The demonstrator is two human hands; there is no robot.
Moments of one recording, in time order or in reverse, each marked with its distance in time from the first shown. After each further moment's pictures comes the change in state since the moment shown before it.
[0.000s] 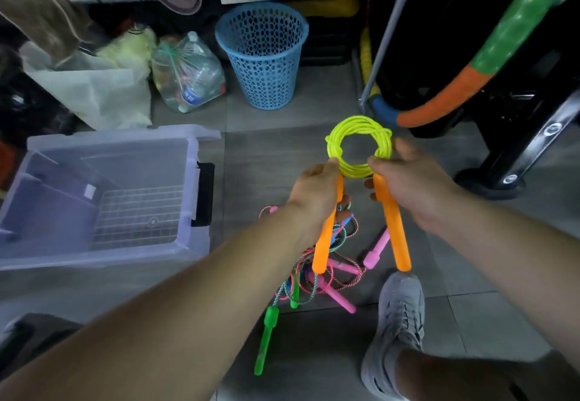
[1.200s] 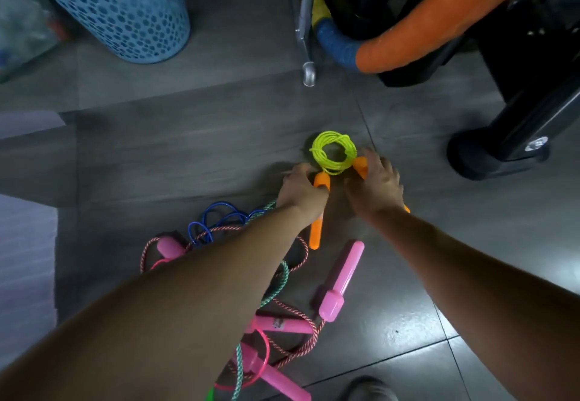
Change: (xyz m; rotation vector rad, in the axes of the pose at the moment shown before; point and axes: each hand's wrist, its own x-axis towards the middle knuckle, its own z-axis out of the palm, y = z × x) left_hand 0.327 -0.168 0.116 0.698 -0.021 0.054; right_hand 0.251 0.291 0.008 -0.535 0.163 0.122
